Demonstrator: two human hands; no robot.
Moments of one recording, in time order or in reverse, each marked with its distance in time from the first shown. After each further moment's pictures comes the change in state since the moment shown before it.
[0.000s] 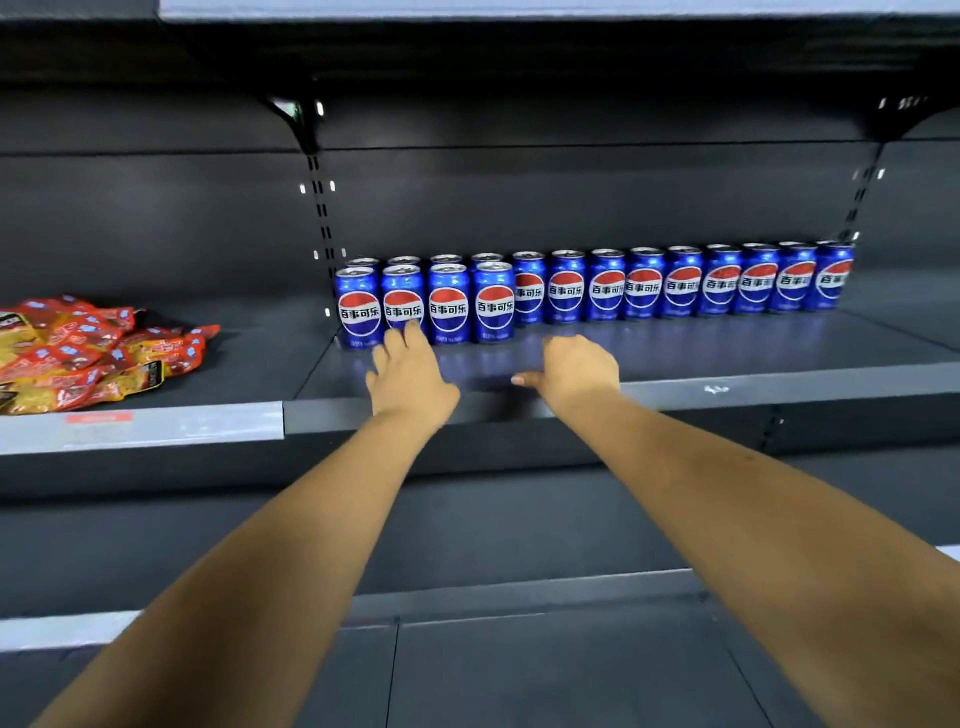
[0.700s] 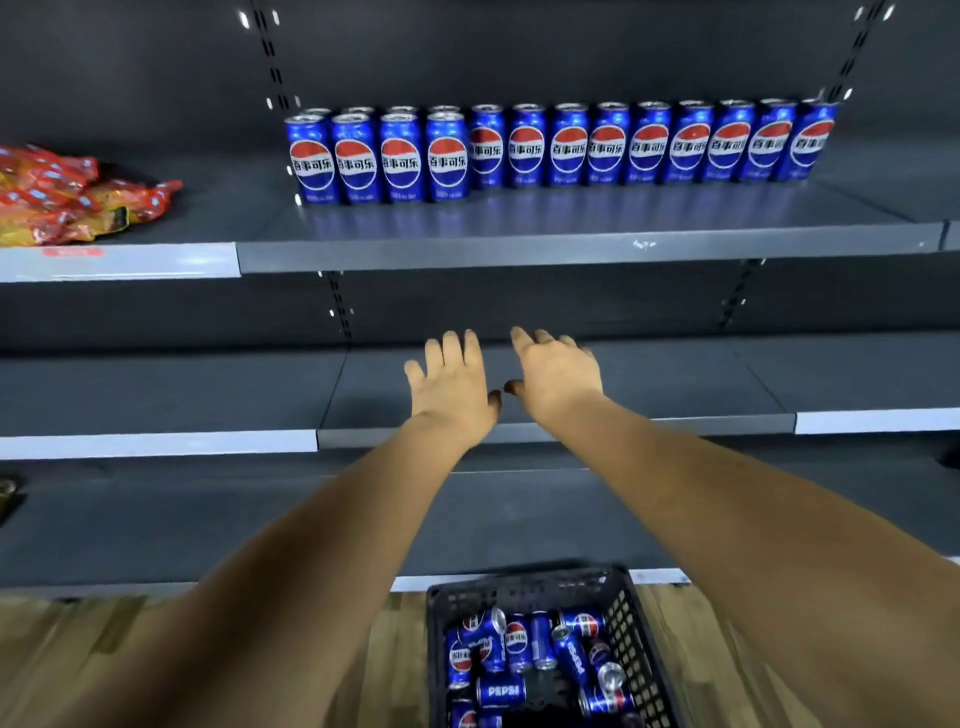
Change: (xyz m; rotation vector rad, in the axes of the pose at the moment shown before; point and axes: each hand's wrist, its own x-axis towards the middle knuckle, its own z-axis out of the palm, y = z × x) left_hand -0.180 0.053 0.083 0.404 -0.299 0.136; right_hand -0.151 0.081 0.047 -0.089 -0.229 -0.186
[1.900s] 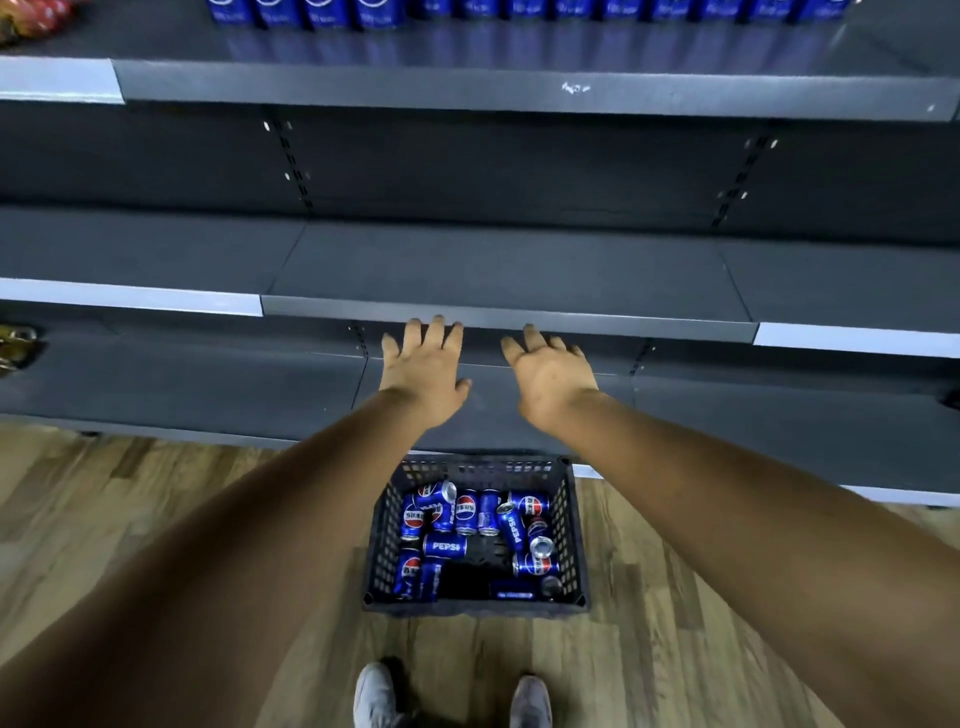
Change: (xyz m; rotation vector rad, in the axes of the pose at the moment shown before) left_hand -0.070 0.110 0.078 0.073 -0.242 0.015; right_hand -0.091 0.133 0.076 -0.101 -0.356 -0.169
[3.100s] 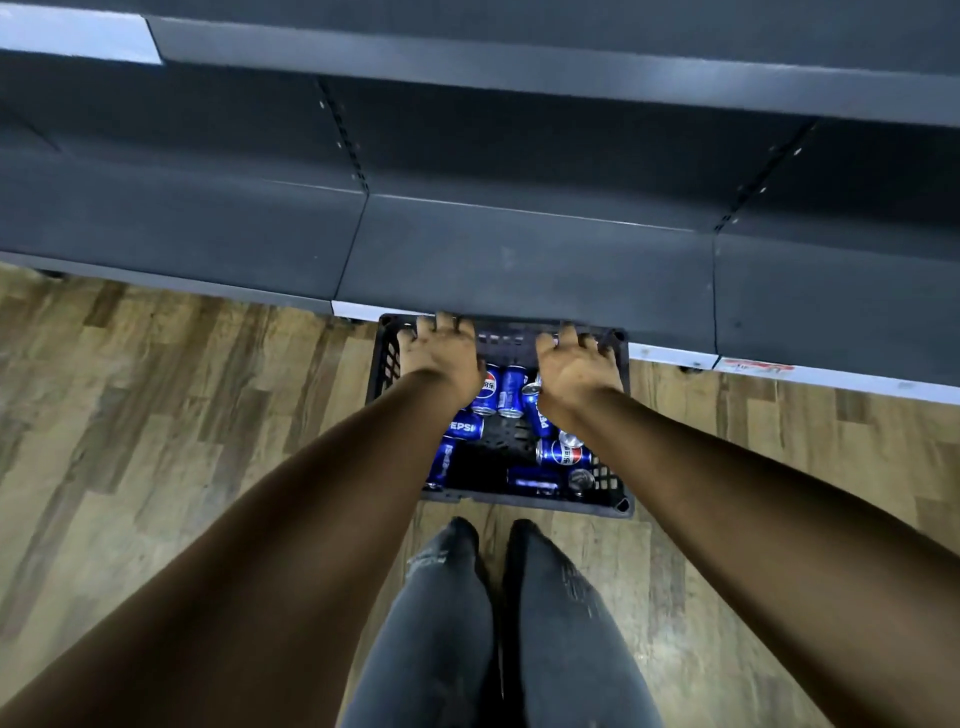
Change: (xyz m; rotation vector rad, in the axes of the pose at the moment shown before) left_hand 0.029 0.018 0.269 -0.018 -0.326 -0.158; right_hand 0.073 -0.016 0.272 0.105 -0.298 0.047
